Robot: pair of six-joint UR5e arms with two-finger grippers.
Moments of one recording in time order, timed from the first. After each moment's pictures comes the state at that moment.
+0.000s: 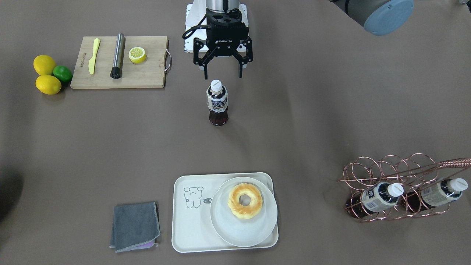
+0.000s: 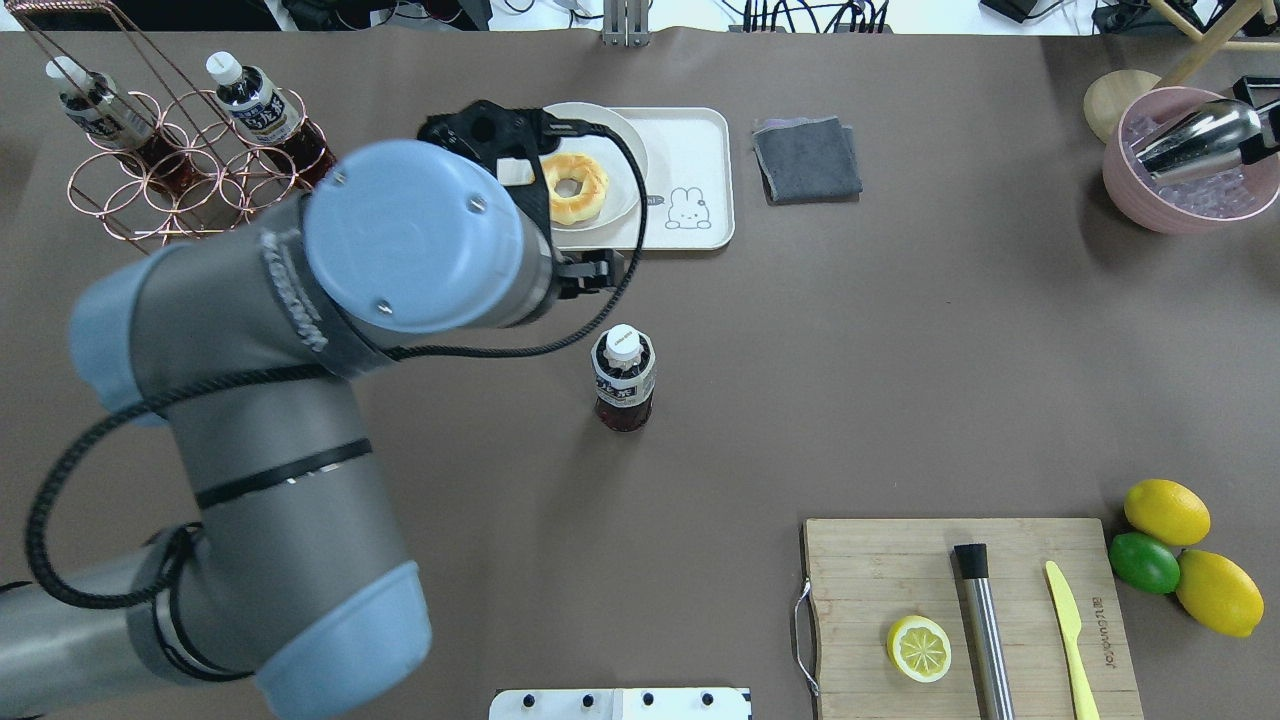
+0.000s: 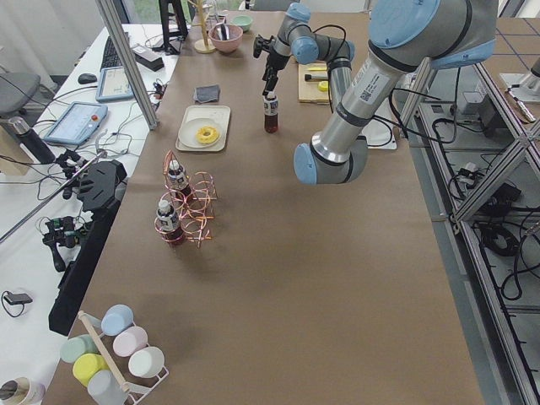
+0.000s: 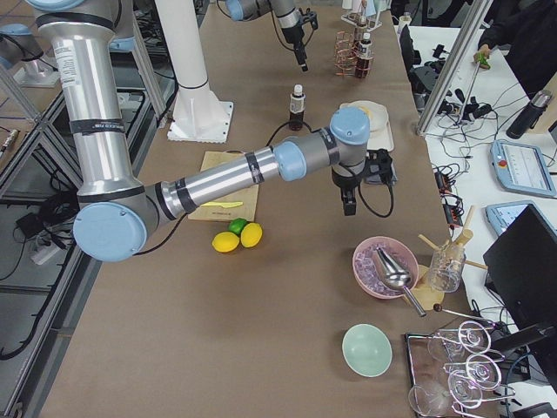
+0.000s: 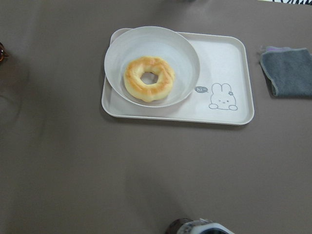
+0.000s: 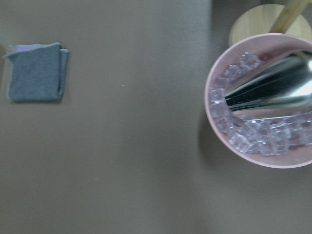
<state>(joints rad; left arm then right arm) -0.50 -2.38 -2.00 -1.24 -1.54 -1.30 1.43 -1.42 1.82 -1.55 2.43 0.32</state>
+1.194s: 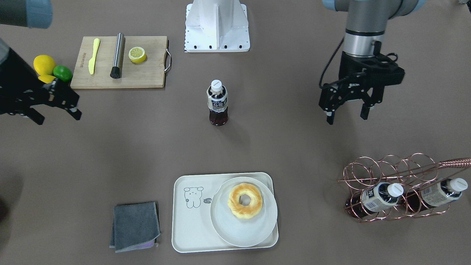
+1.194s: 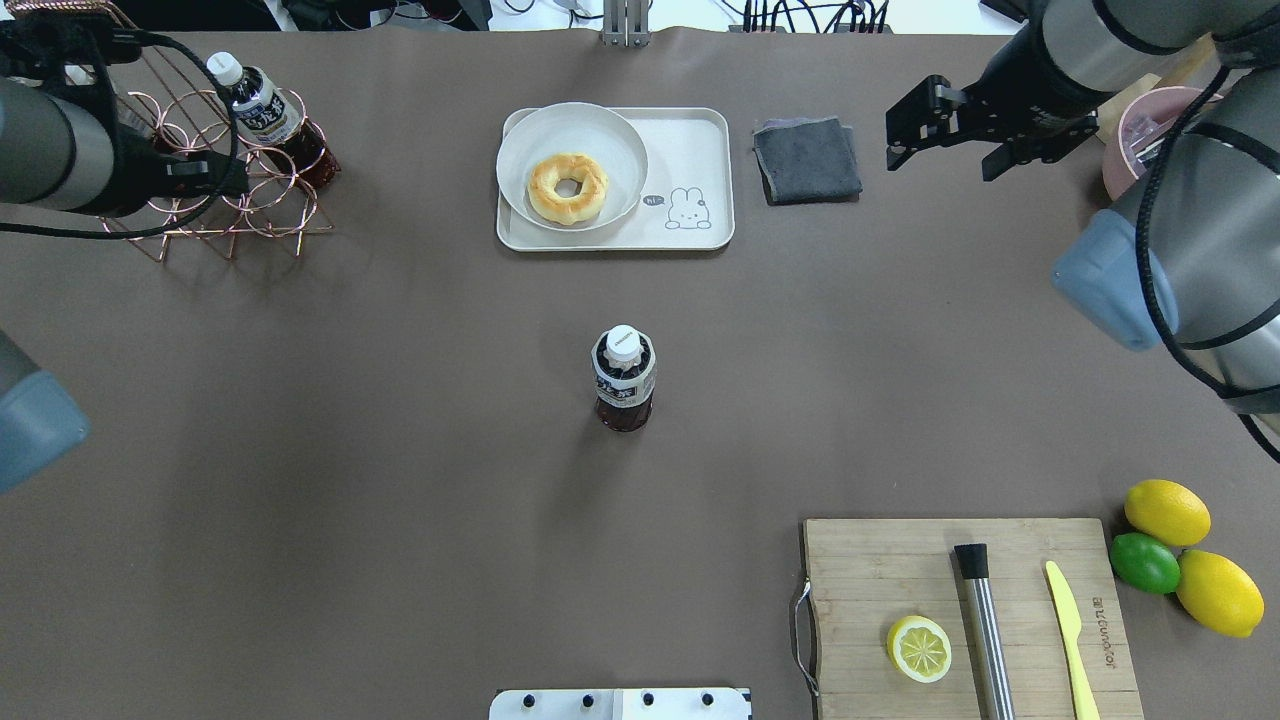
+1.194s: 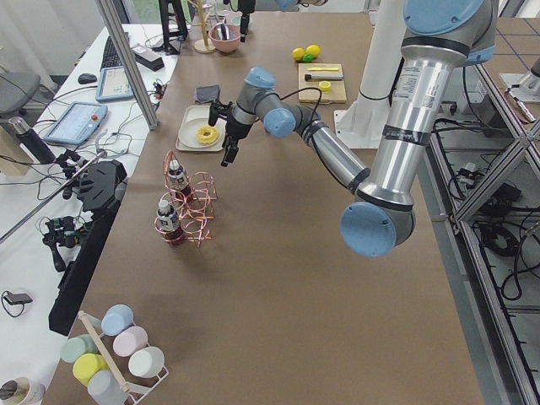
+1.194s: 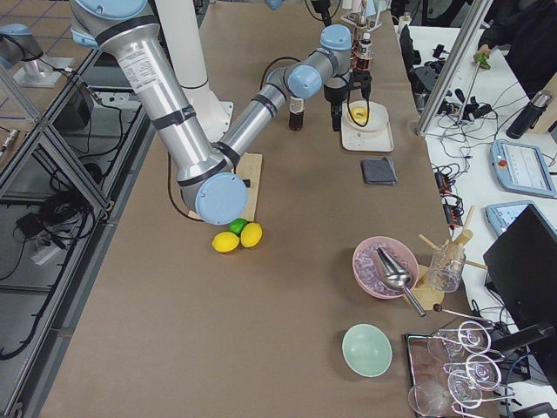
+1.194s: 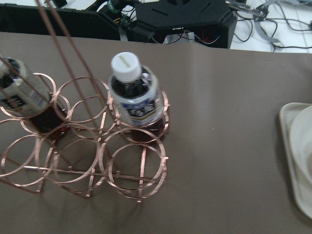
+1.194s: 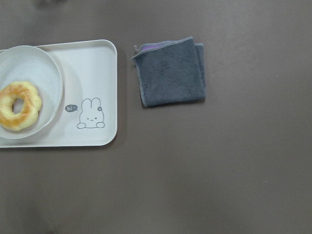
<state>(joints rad) -0.92 -1.81 -2.02 -1.65 -1.75 -1.00 1.00 -1.07 1.94 -1.69 2.18 0.92</state>
